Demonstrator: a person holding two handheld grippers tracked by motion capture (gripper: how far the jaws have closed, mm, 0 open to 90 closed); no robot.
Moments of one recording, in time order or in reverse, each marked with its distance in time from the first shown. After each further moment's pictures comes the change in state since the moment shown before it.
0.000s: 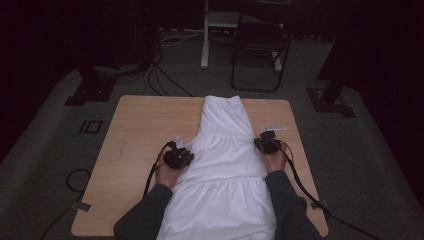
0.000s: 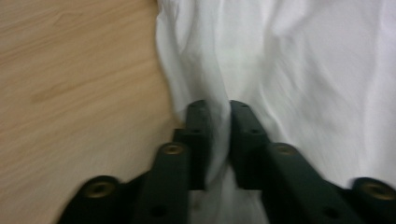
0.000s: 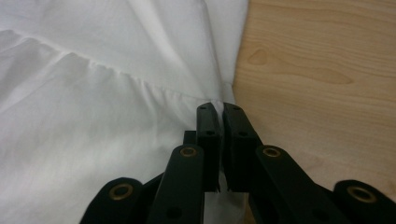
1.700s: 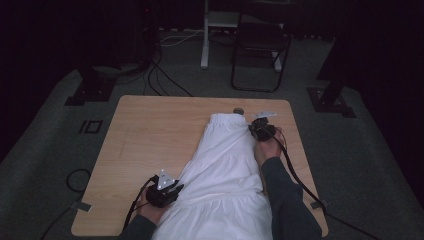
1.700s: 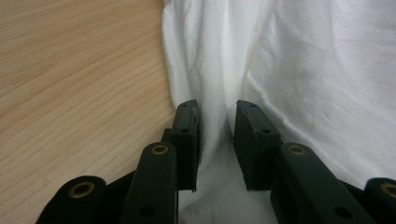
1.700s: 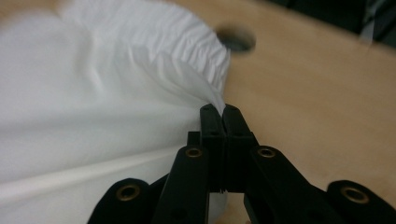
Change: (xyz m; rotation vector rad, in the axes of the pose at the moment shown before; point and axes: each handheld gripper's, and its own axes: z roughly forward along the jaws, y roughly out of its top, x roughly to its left) left arm -0.041 -0.085 -0.073 -0.059 -0.034 0.037; right arm 0.026 0.056 -0.013 -0.040 -0.048 -0.167
